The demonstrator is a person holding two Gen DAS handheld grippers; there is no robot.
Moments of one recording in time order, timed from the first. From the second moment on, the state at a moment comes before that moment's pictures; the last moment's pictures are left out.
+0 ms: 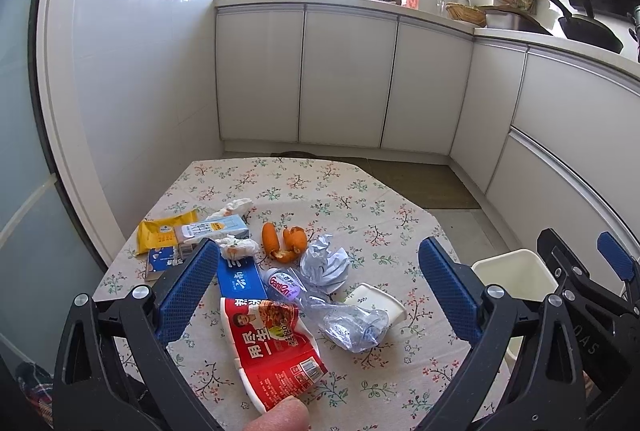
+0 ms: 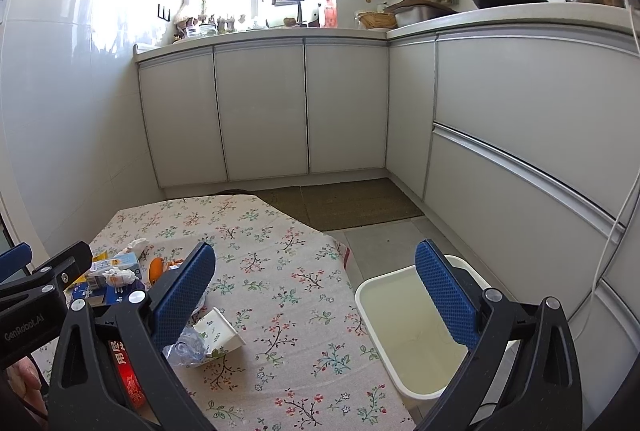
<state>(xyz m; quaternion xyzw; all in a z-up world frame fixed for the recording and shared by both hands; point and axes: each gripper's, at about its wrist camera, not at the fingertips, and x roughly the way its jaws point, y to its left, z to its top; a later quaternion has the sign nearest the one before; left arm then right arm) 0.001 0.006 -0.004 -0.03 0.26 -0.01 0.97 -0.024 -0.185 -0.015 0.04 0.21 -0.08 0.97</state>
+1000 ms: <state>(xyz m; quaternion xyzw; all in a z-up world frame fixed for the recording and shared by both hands) 0.000 0.004 -0.003 -0.02 0.26 -0.01 0.97 -0.028 -0.184 -0.013 0.04 0.20 -0.08 0.98</state>
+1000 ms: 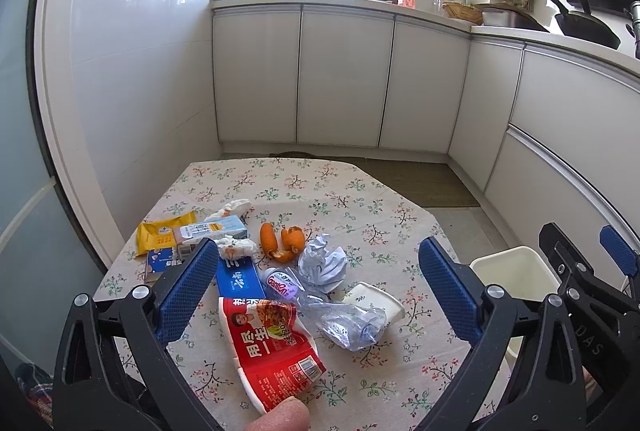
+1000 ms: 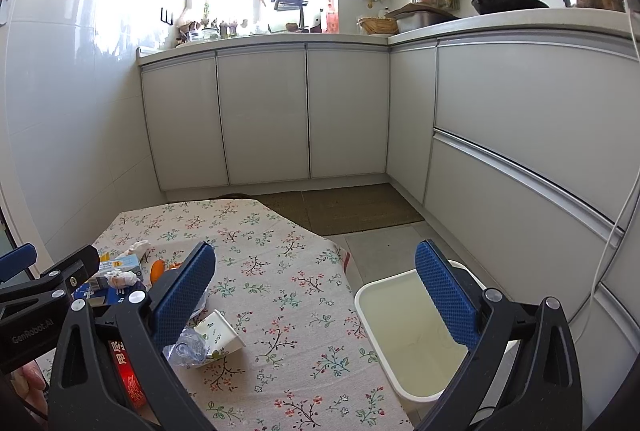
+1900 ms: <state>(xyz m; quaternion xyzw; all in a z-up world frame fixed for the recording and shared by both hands) 0.008 0.009 -0.013 -0.03 0.28 0.00 0.96 -0.021 -0.183 -0.019 0.04 0.22 -0.07 0.97</state>
